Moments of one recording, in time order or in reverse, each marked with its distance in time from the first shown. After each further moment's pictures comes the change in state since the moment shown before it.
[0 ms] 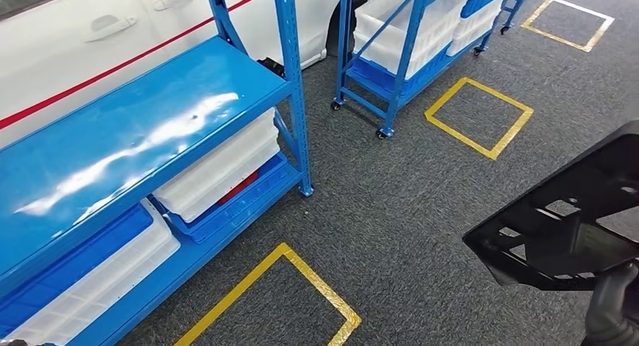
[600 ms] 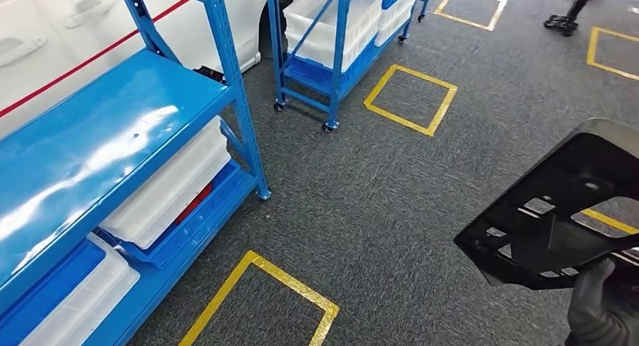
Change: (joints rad) left arm 0.001 -0.082 -0.001 0.000 -0.020 0.147 0.078; right arm -0.045 0.041 0.004 0.034 0.059 0.035 -0.005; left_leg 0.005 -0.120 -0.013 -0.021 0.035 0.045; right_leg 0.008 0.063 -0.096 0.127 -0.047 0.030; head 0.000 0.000
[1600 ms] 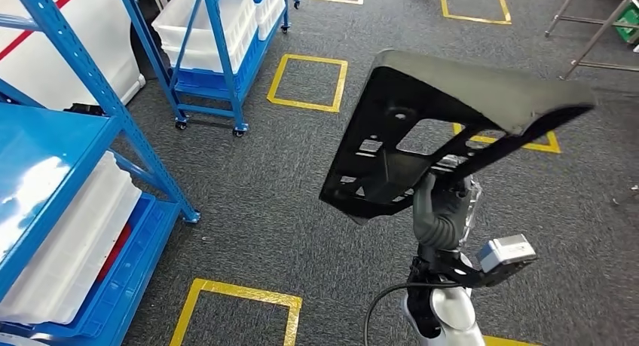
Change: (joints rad) left arm -0.004 -0.105 -0.050 0.005 -0.133 0.284 0.241; right arm -0.452 -0.132 0.694 0.363 -0.004 -0.254 0.006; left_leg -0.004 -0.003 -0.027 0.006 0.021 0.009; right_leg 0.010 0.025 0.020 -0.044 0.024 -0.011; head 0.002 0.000
